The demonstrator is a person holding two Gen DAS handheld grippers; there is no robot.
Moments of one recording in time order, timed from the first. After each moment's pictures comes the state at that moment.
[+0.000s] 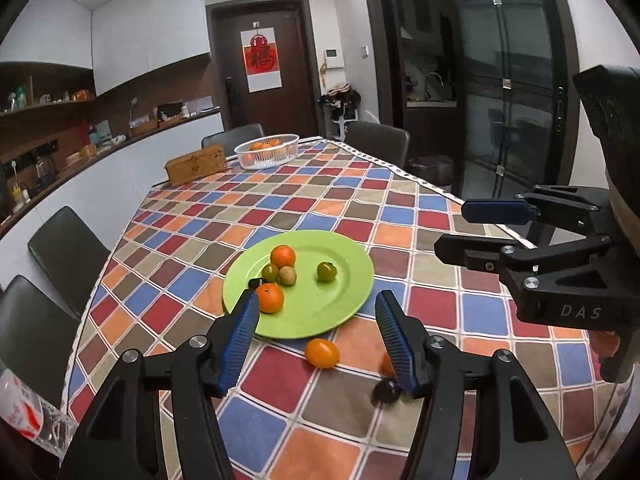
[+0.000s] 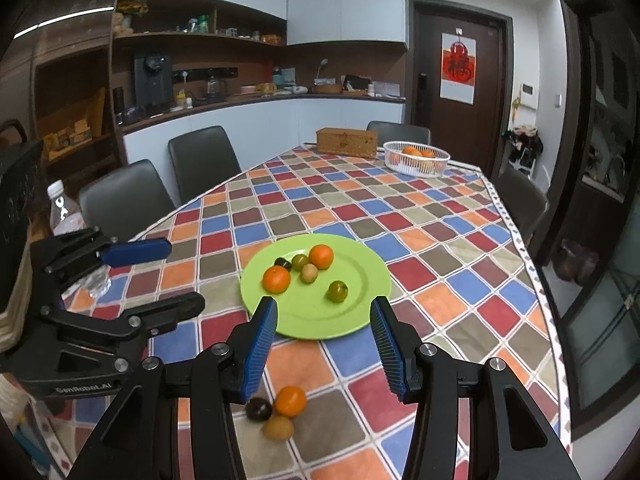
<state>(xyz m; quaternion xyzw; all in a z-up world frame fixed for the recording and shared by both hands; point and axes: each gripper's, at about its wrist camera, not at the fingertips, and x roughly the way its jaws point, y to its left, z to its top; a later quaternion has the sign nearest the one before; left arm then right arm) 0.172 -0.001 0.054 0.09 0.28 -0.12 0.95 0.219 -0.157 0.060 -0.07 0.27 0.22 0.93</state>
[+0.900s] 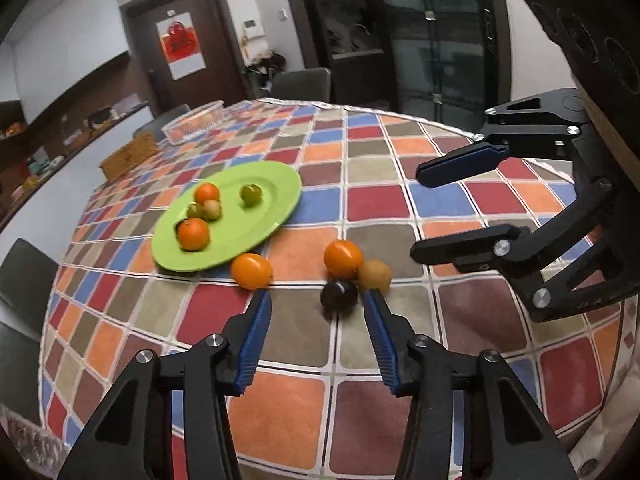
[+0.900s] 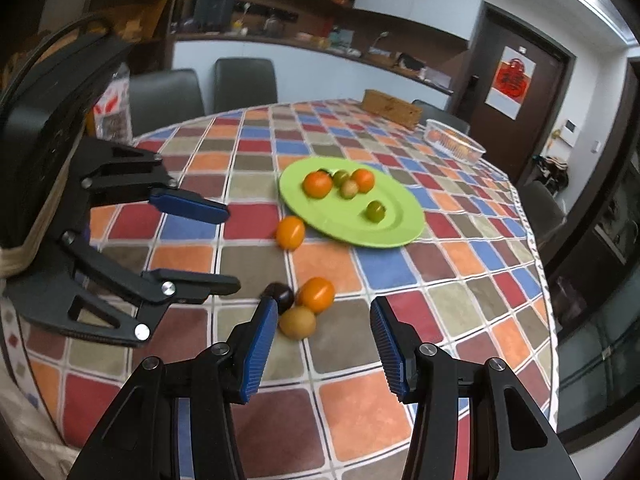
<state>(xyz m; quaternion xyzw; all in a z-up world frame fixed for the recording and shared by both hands) 0.153 -0.023 -0.035 0.19 0.33 -0.23 0.90 0.161 -0.139 -0.012 -0.22 0.31 0.26 0.89</state>
